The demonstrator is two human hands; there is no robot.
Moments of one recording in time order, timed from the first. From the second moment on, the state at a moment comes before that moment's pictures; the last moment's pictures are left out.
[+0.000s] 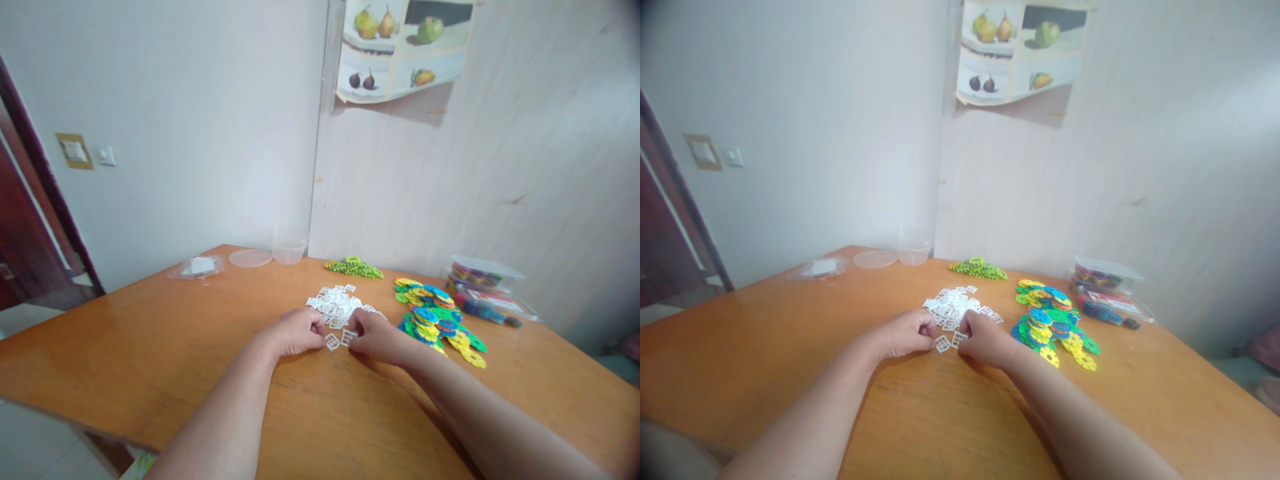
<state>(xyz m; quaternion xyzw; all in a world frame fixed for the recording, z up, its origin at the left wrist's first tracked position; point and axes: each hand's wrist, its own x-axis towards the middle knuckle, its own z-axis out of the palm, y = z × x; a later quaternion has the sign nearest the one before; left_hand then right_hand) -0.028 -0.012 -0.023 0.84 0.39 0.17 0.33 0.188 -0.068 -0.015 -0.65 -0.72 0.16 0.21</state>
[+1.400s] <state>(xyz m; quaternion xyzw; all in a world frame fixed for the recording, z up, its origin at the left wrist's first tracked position) -0.028 -0.018 -0.019 0.82 0.39 0.18 0.38 0.165 -0.084 -0.011 -0.62 -0.75 0.11 0.19</state>
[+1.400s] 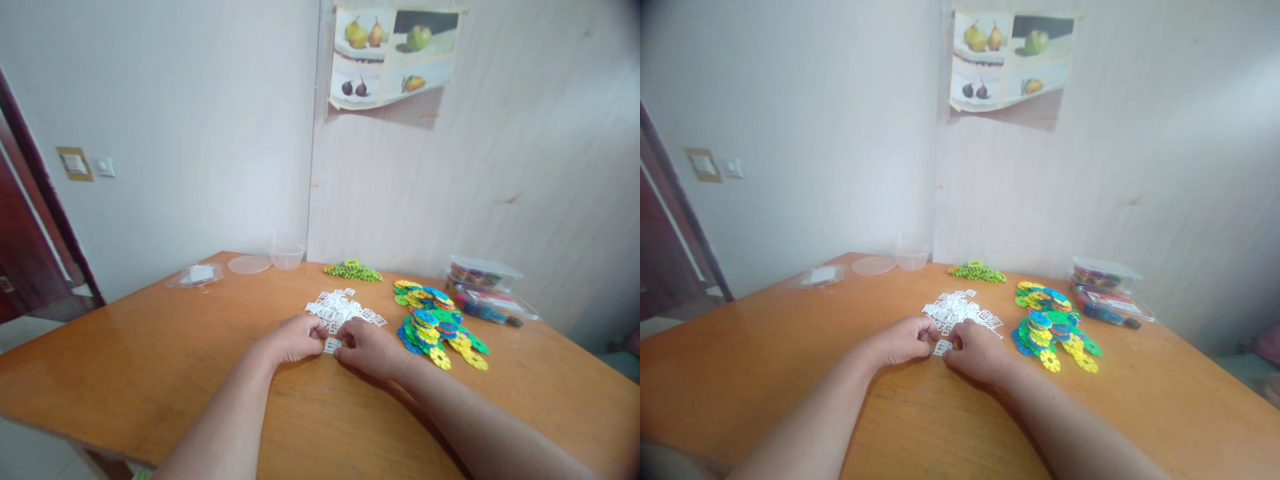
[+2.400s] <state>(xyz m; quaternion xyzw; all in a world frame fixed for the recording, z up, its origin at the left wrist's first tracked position) -0.028 -0.021 -0.017 0.82 0.40 0.16 0.37 0.211 -0.056 -0.016 -0.71 -0.67 0.02 0.20</state>
